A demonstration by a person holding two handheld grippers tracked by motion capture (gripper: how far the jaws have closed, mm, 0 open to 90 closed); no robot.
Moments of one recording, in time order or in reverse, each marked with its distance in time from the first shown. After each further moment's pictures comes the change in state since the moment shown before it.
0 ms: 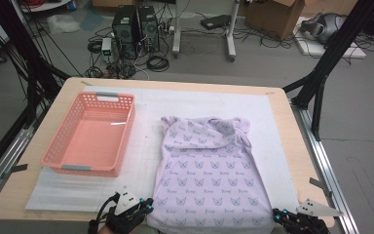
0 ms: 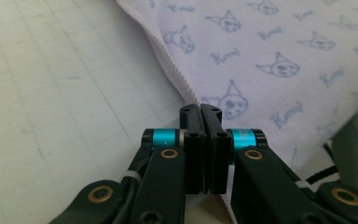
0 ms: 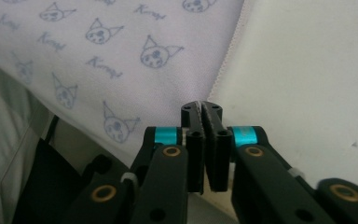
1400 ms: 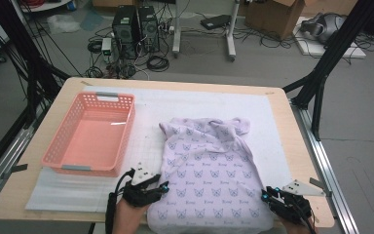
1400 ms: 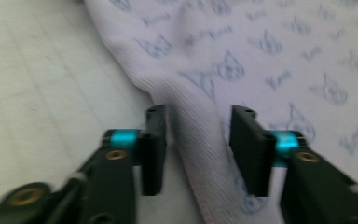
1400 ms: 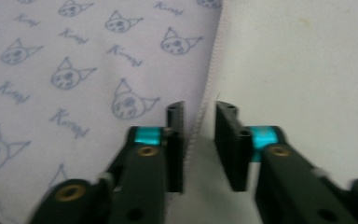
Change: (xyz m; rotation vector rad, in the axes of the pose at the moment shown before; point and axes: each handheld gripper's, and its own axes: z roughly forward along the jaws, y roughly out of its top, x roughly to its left) left arm 0.014 0.037 0.057 -0.011 0.030 0.048; right arm -0.010 0.033 0.043 -0.080 -0.088 0.007
